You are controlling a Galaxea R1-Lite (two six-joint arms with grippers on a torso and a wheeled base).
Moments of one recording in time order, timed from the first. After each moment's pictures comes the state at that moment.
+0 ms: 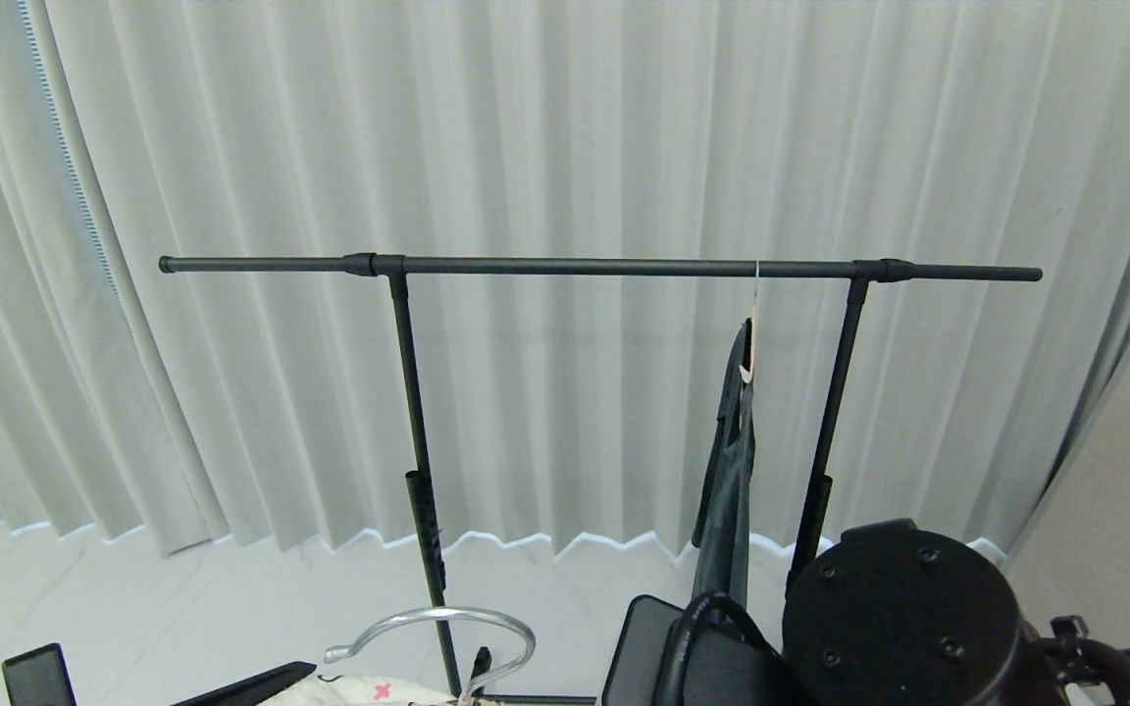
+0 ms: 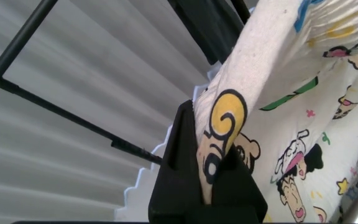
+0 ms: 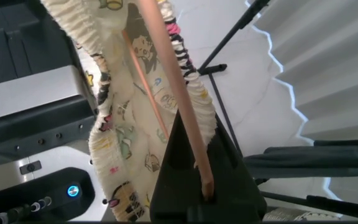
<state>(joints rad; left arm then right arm) -1.06 0.88 -0.41 -0.09 0.34 0.48 1.27 1.63 -0.86 -0.13 -0.07 -0.07</state>
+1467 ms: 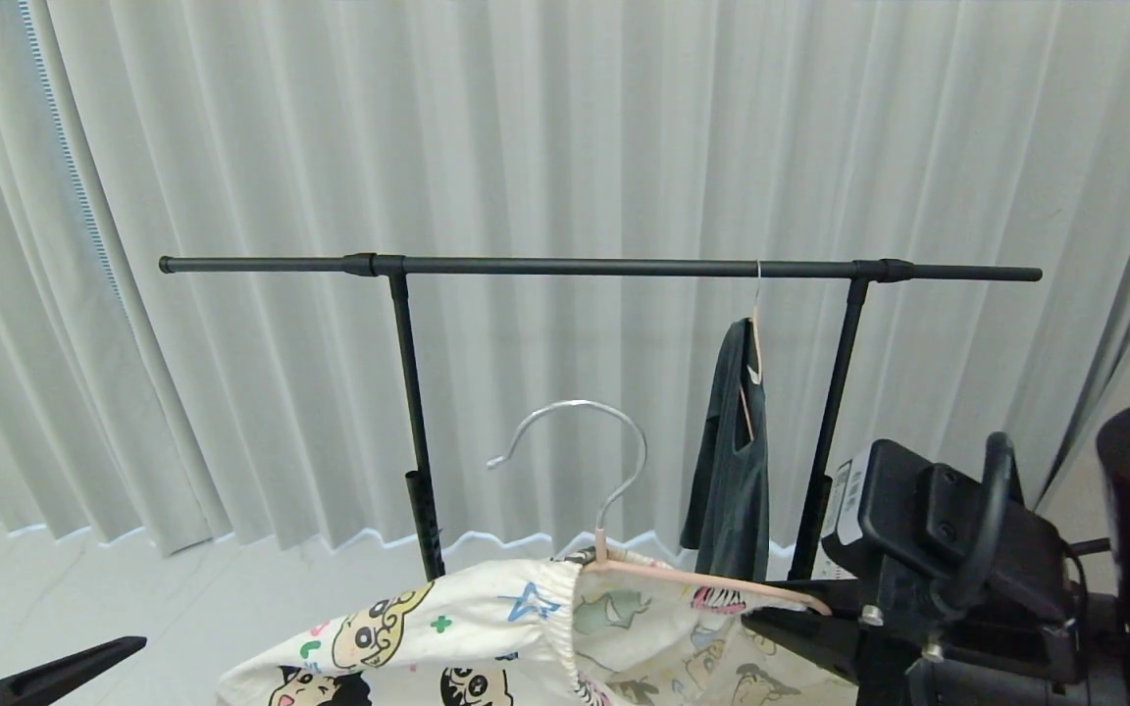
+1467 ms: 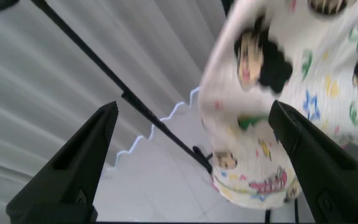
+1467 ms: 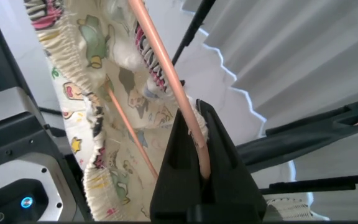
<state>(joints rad) -0.83 0.62 -0.18 -0.08 0.34 0.36 1.11 1.38 -0.78 -0.13 -0.11 -0.14</state>
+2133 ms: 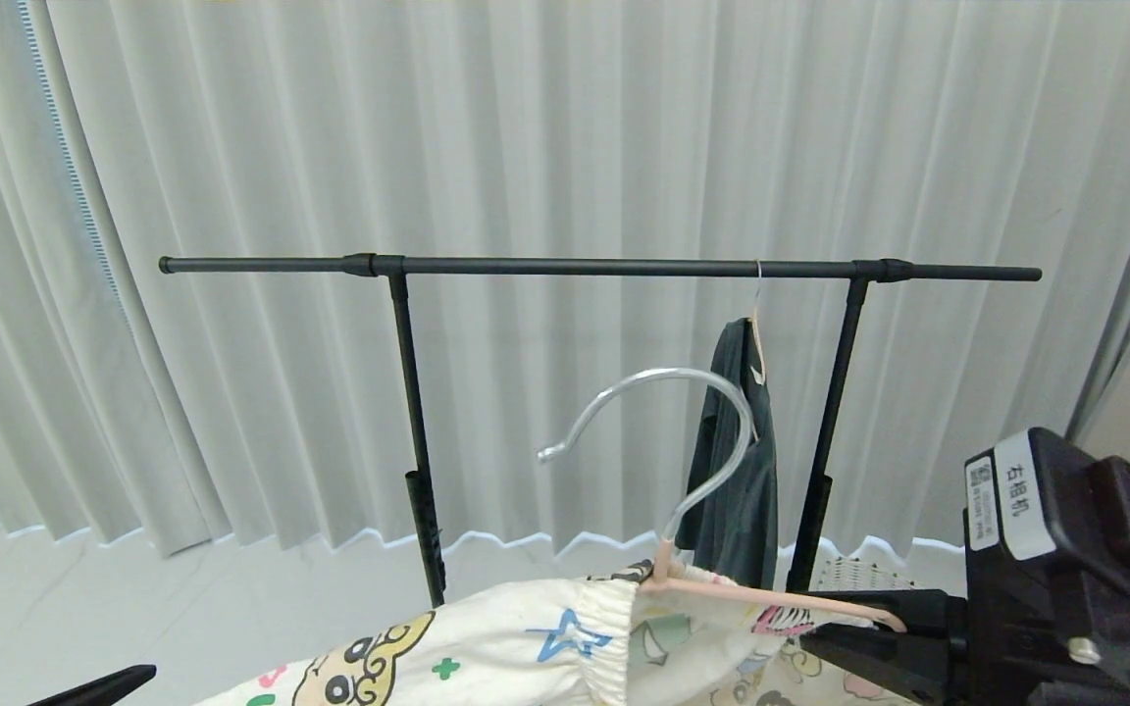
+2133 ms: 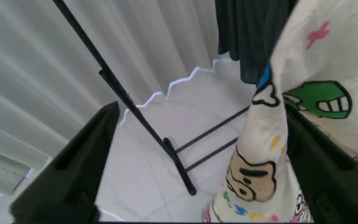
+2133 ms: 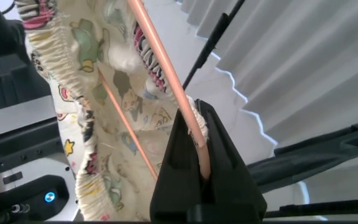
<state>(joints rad) -0.82 0.63 -0.16 -0.08 0.33 0.17 1.11 1.26 -0.74 -0.13 -0.01 -0.14</state>
